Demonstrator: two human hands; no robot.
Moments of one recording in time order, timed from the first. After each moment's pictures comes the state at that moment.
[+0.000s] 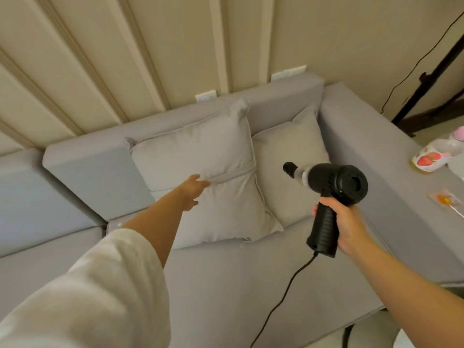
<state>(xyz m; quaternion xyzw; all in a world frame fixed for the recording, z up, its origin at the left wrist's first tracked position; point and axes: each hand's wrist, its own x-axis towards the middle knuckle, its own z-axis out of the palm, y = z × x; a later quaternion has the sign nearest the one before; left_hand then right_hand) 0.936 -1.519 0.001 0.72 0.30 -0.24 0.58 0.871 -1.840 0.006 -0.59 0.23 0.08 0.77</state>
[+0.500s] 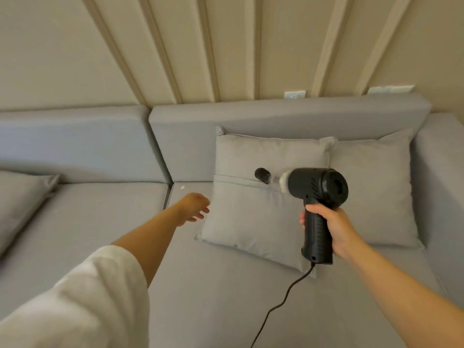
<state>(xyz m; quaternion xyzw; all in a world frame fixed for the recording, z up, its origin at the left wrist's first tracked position) 0.771 -1.403 0.016 0.77 0.37 -0.21 0.48 0.852 -1.709 0.012 -0.63 0.07 0.30 0.71</state>
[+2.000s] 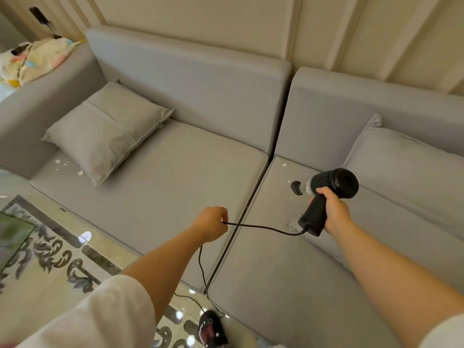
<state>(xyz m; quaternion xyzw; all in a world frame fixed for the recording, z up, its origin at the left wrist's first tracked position) 0.552 -1.203 -0.035 0.83 0.43 -0.20 0.30 0.776 -1.360 -0.060 -0.66 0.19 0.40 0.61</state>
